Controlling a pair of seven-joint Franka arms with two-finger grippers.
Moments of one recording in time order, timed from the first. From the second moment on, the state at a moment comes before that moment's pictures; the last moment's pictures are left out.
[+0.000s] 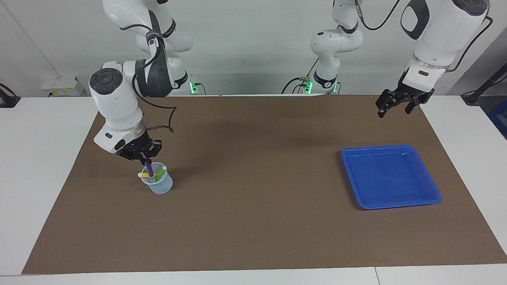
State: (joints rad) left arm 0.10 -0.03 -0.15 -1.66 0.03 1.65 -0.11; right arm 0.01 0.19 0.06 -1.74 -0.07 1.94 -0.10
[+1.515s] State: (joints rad) left arm 0.11 -0.07 -0.17 -1.73 -0.48 1.58 -0.64; right arm 0.16 0.07 0.08 -1.63 0.45 1.87 0.36
